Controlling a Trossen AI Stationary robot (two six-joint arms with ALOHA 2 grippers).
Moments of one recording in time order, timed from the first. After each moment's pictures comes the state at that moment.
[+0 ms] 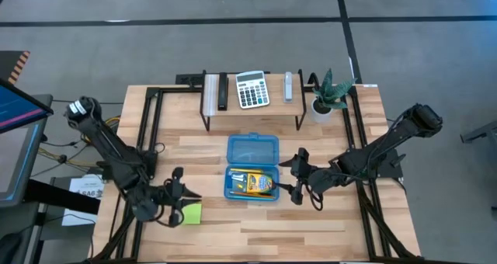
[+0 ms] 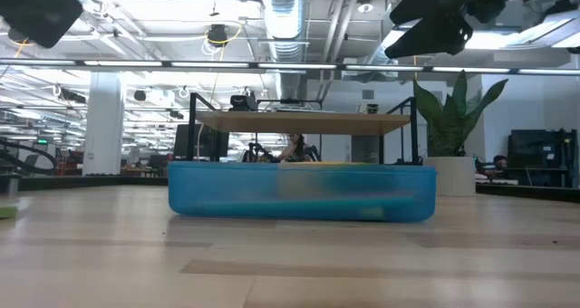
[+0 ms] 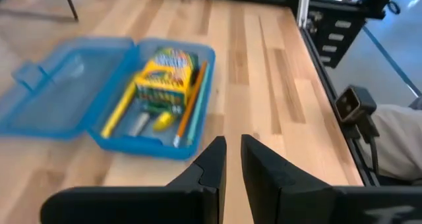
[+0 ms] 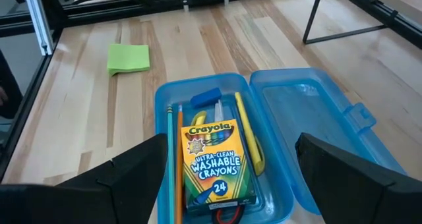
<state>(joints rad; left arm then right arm) -0.92 1.12 0.60 -0.15 -0.78 -0.67 0.49 1.30 0.77 -0.05 0.60 0.44</state>
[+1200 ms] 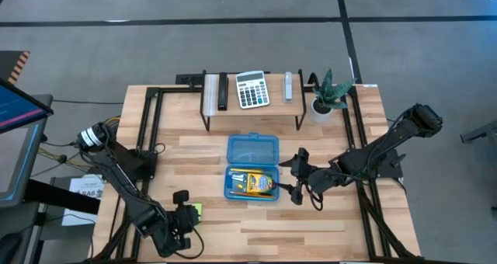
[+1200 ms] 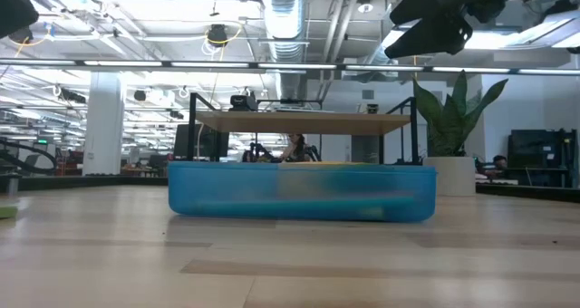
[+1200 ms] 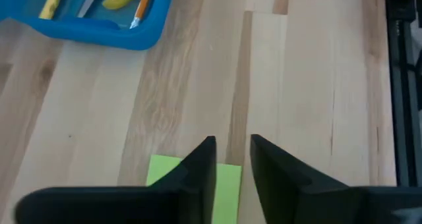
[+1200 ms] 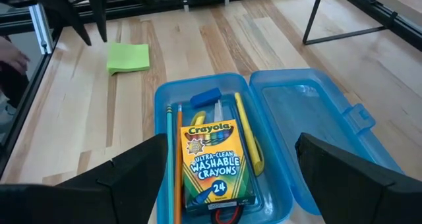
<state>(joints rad) -0.95 1.61 1.02 -0.66 -0.53 -1.01 0.49 1.30 0.77 -0.05 0.60 0.44</state>
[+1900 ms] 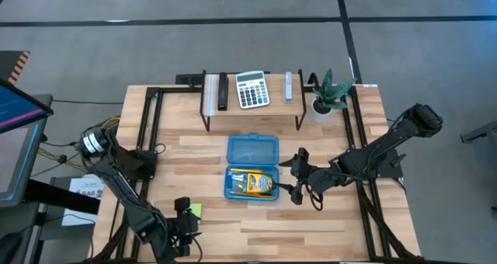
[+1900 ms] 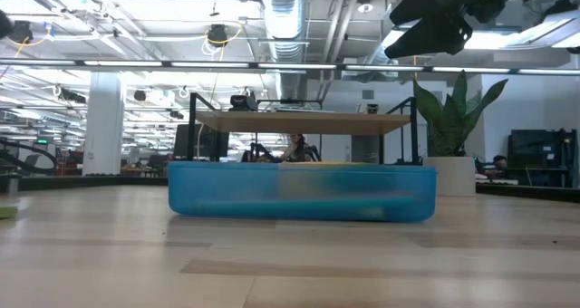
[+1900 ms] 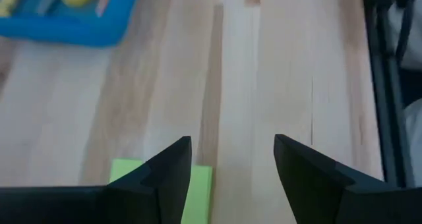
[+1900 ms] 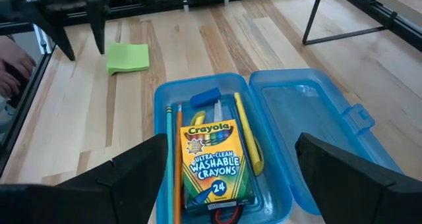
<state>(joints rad) -0.99 1.68 1.01 -0.55 -0.56 -1.00 0.49 1.30 0.77 -0.05 0.60 0.44</state>
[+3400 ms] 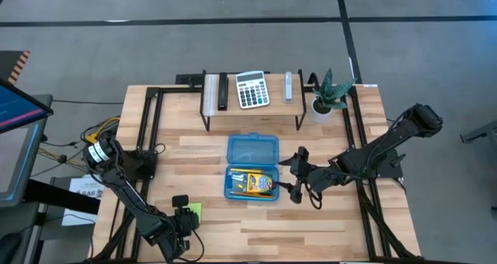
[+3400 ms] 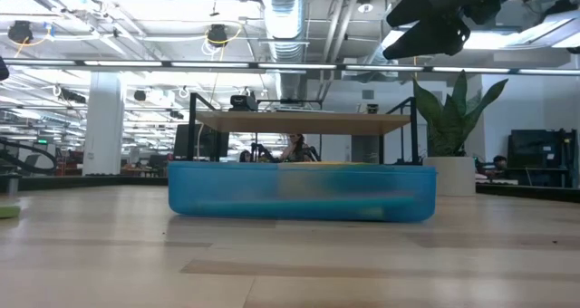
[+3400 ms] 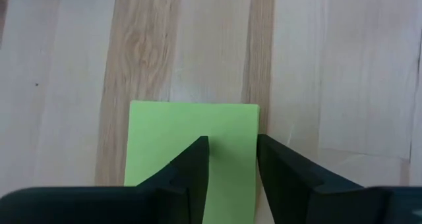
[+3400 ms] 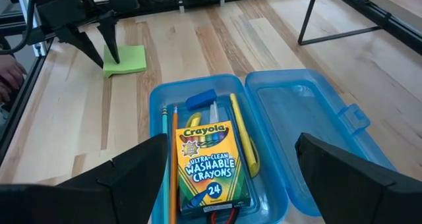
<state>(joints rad) -0.97 1.79 1.01 -0.68 -0.45 -1.03 0.48 1.30 0.77 -0.05 0.60 0.44</state>
